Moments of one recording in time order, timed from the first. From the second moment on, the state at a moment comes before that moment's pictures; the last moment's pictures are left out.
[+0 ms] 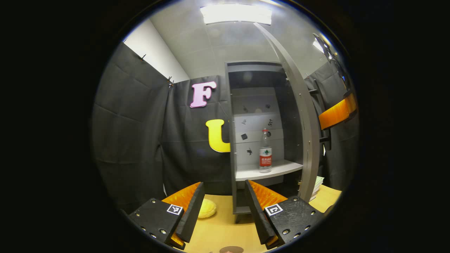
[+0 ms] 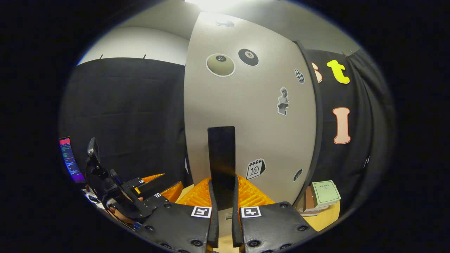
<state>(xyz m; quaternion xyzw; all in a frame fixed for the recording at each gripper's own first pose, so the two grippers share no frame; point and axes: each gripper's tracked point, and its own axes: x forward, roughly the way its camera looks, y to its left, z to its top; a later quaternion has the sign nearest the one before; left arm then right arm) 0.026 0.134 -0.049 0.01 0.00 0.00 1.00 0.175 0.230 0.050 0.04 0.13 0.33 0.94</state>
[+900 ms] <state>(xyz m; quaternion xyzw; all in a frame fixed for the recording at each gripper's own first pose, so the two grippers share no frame) 0.020 0.068 -0.037 0.01 -0.01 -0.06 1.00 0.182 0.154 0.051 0.03 0.10 0.21 0.97</state>
